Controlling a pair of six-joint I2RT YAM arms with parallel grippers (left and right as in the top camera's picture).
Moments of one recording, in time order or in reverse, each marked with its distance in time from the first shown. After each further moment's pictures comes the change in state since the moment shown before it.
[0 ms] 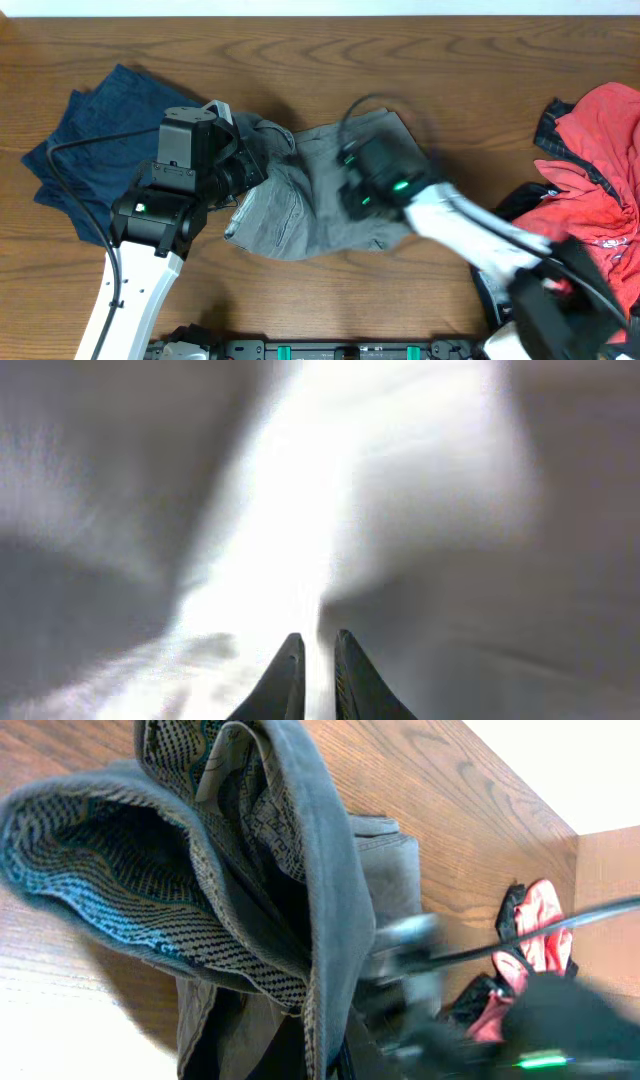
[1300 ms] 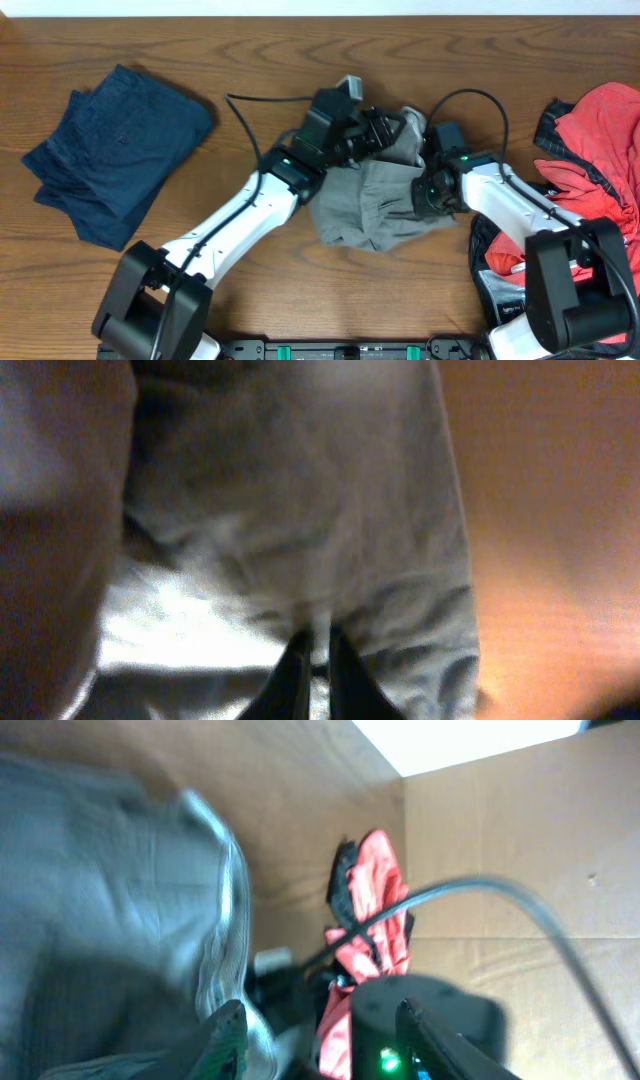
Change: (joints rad) left arm -0.369 0.518 0.003 0.879 0.084 -0.384; right arm -0.364 0.044 -0.049 -0.290 0.081 -0.002
